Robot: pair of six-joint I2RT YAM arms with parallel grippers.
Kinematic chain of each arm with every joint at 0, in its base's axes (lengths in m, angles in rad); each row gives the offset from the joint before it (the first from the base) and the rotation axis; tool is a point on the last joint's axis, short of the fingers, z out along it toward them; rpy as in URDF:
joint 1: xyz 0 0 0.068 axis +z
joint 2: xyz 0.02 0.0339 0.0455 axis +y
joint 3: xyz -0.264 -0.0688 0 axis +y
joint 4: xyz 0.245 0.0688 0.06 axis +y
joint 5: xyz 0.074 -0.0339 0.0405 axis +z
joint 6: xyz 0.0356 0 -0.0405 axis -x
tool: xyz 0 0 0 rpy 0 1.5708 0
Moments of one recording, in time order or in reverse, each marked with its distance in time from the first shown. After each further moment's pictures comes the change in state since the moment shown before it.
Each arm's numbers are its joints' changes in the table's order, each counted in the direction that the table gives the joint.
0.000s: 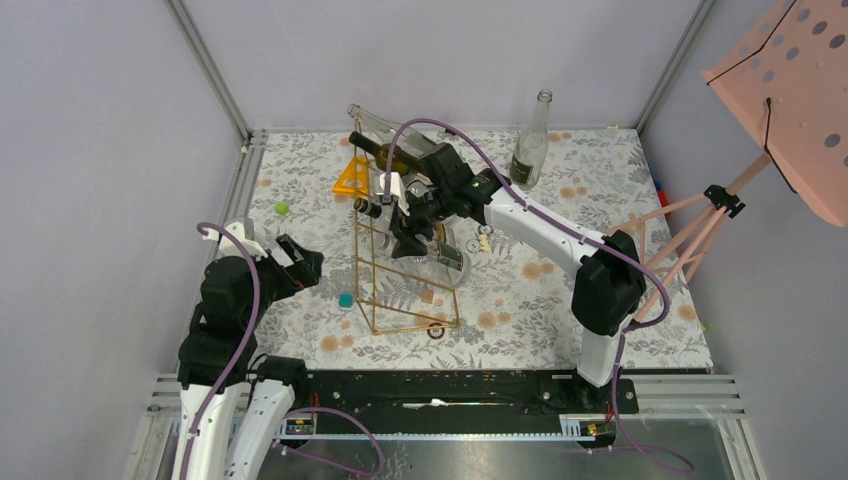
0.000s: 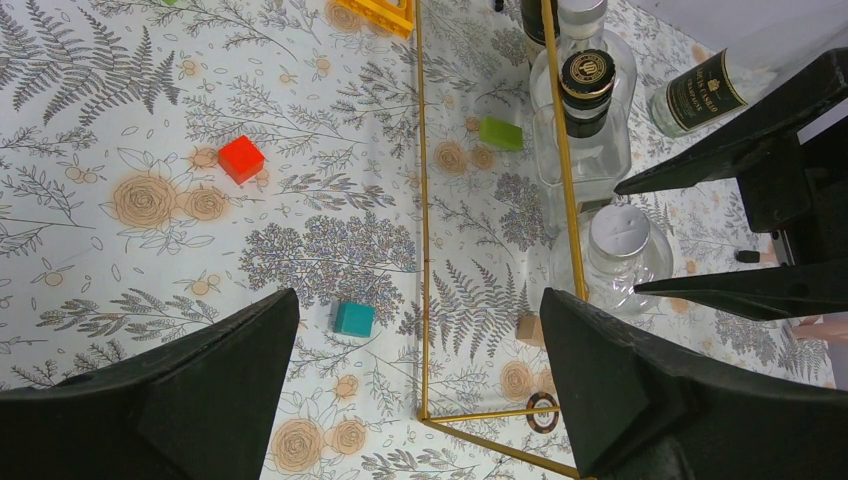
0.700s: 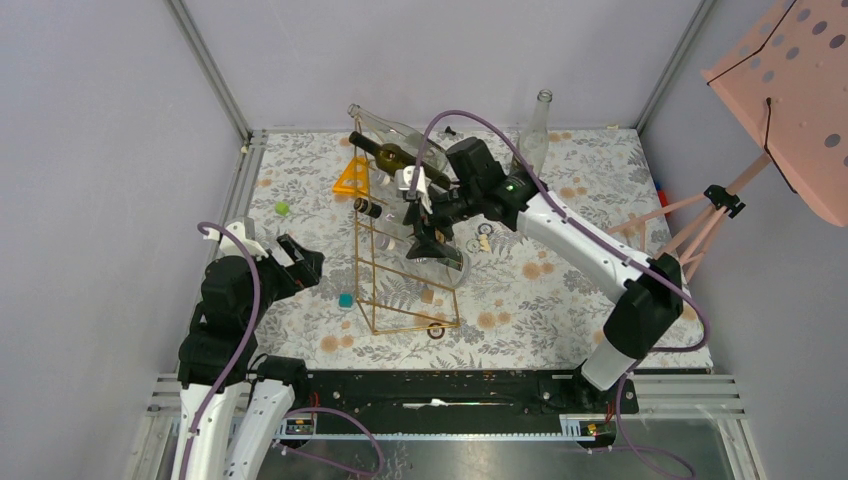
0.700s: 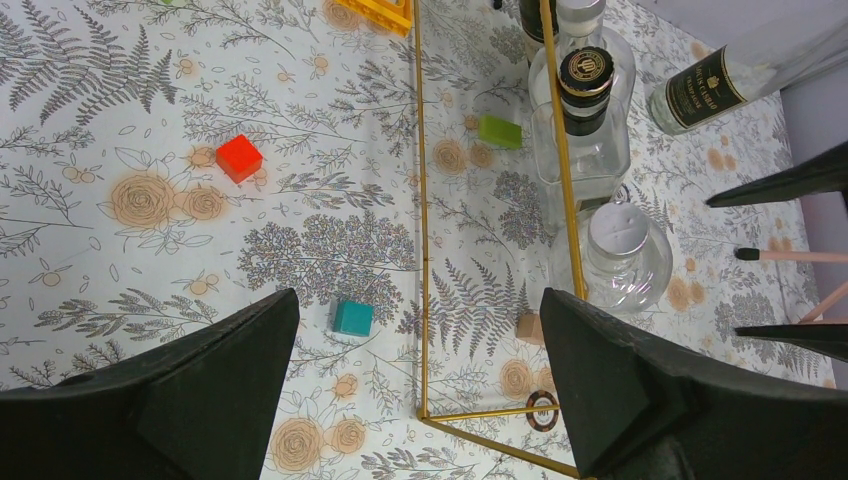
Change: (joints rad) left arm -0.005 0.002 0.000 0.000 0.000 0.000; right arm -0.028 -0.182 0.086 0.029 0.033 -0.007
